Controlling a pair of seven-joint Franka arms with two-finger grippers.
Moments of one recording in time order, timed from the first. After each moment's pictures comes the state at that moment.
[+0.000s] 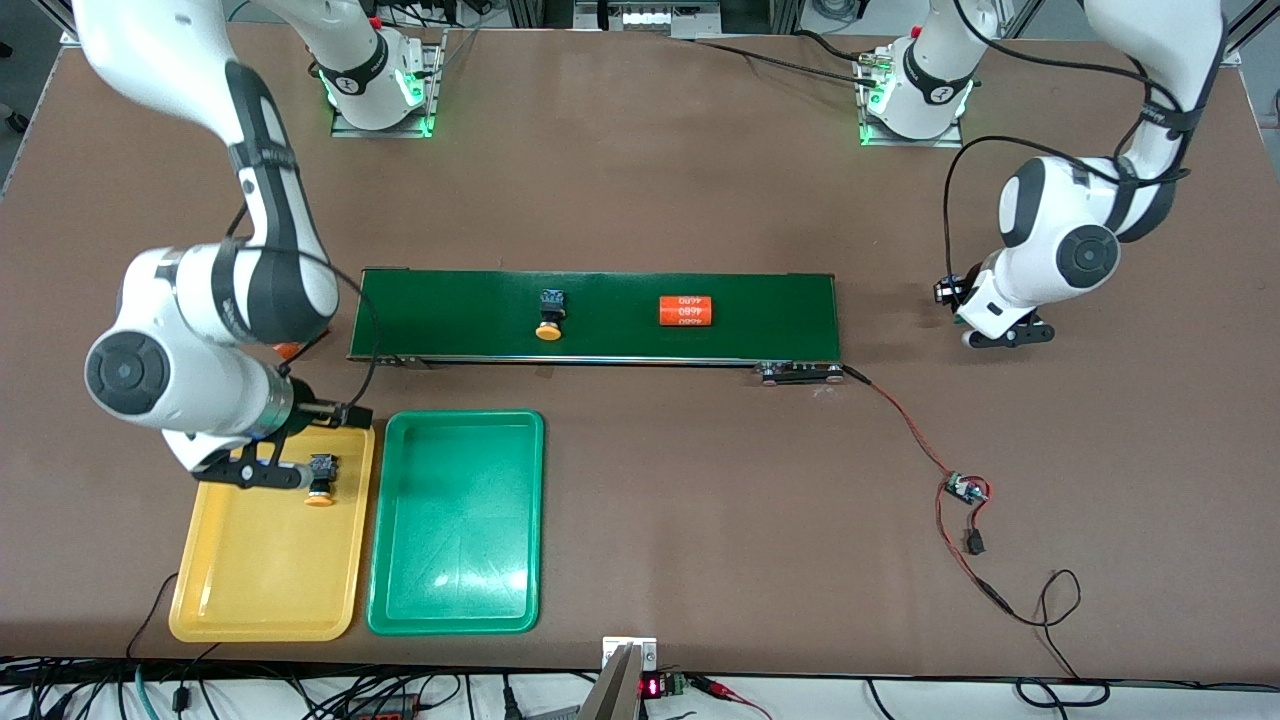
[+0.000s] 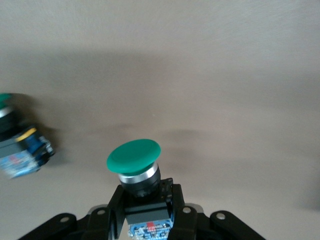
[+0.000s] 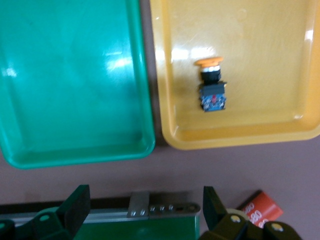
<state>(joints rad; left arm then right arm) 0.03 0.19 -0.06 -2.31 0.04 2.18 -0.16 0.34 0.56 -0.21 -1.44 0.13 1.88 0.19</state>
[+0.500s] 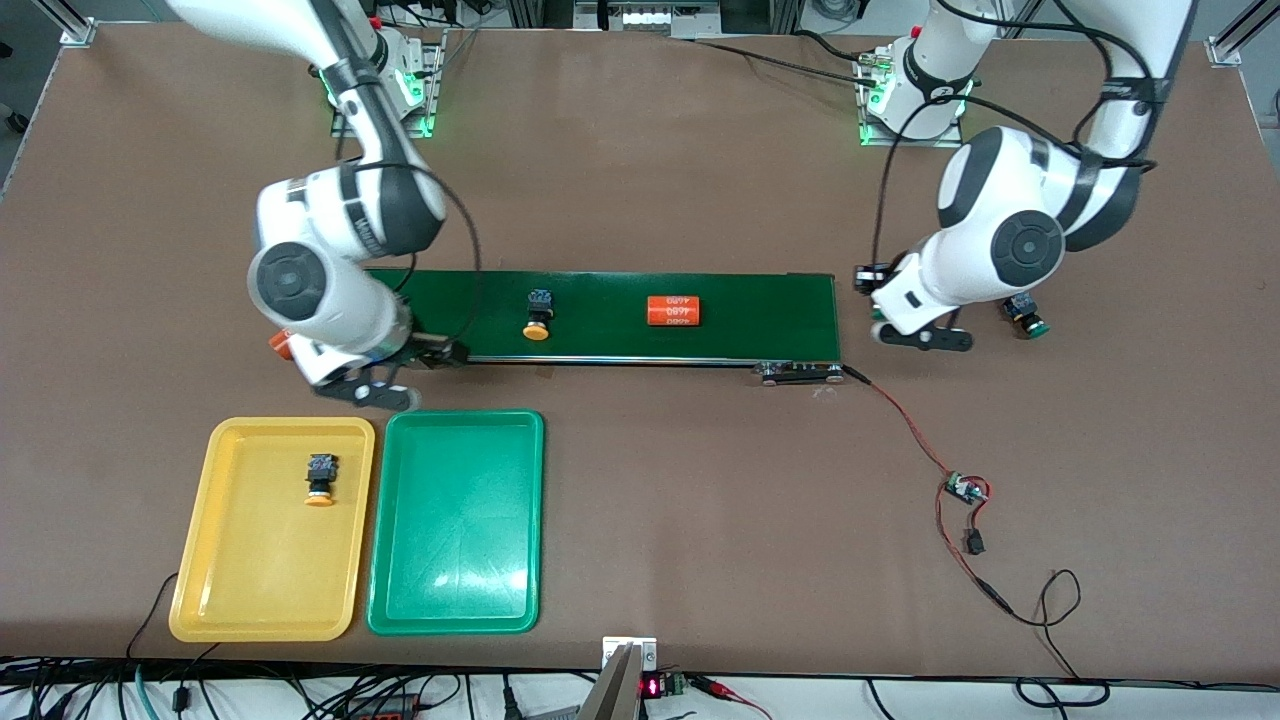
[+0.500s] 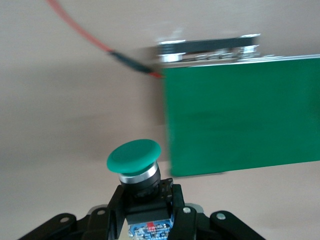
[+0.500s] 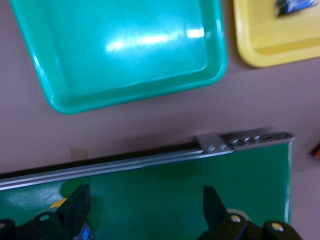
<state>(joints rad) -0.02 0.20 -0.29 -2.07 -0.17 1.98 -0.17 0.57 0.40 -0.20 -1.77 0.14 2.04 0.49</state>
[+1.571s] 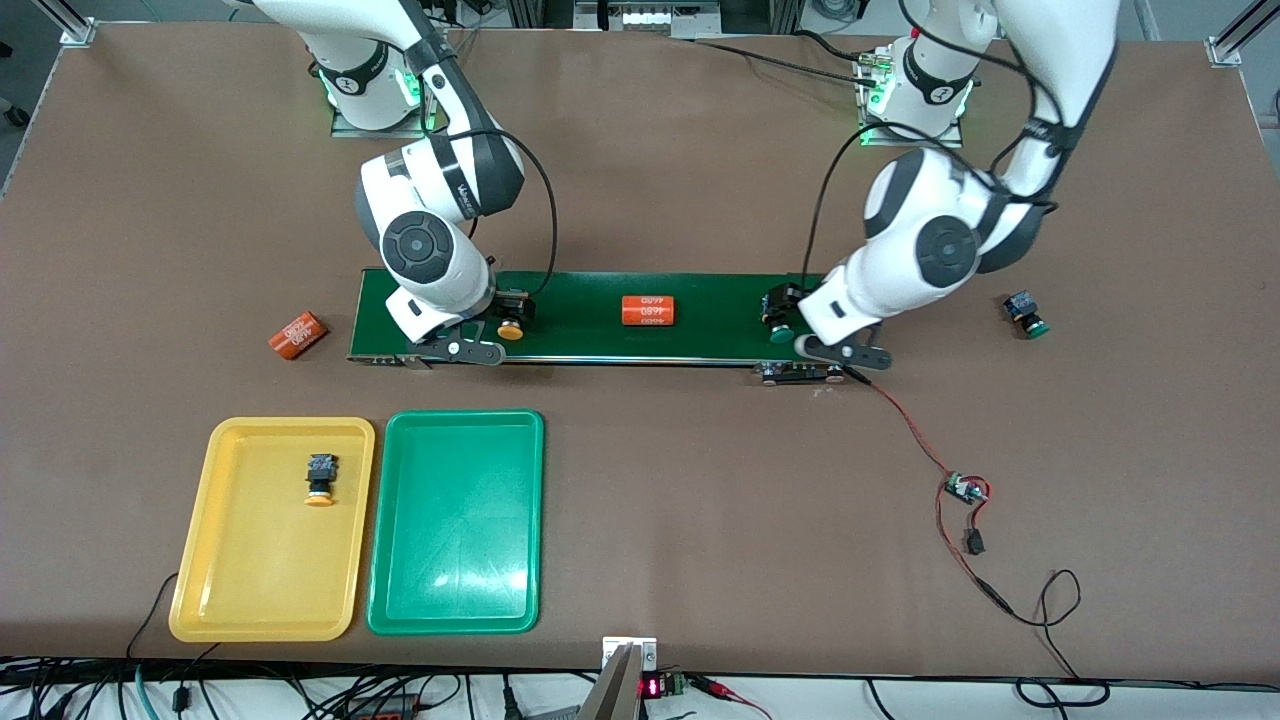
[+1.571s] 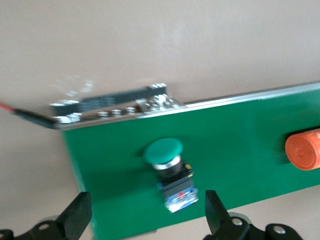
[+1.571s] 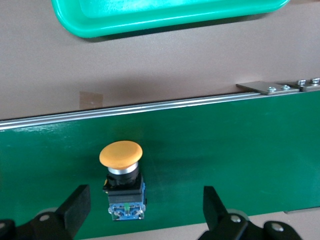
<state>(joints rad) -0.04 0.27 -0.35 -2.02 -0.20 2.17 -0.17 0.70 0.40 -0.20 -1.87 0.14 2.07 0.55</state>
